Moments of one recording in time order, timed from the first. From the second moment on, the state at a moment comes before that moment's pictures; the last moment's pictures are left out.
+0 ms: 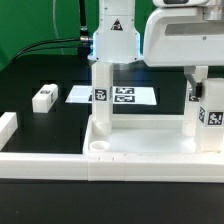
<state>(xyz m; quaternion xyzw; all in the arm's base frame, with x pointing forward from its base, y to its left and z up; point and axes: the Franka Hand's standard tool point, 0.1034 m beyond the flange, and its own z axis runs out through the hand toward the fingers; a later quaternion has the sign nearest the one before) 0.640 0.113 0.111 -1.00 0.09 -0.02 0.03</state>
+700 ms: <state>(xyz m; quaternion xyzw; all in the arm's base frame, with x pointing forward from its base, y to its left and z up) 0.639 0.112 0.110 -0.95 0.30 -0.02 0.04</state>
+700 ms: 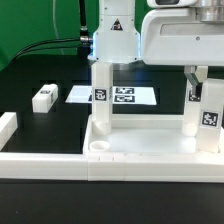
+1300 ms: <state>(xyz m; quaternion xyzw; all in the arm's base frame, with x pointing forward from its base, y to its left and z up) 0.639 0.111 0.109 -0.83 0.56 -0.01 0.05</state>
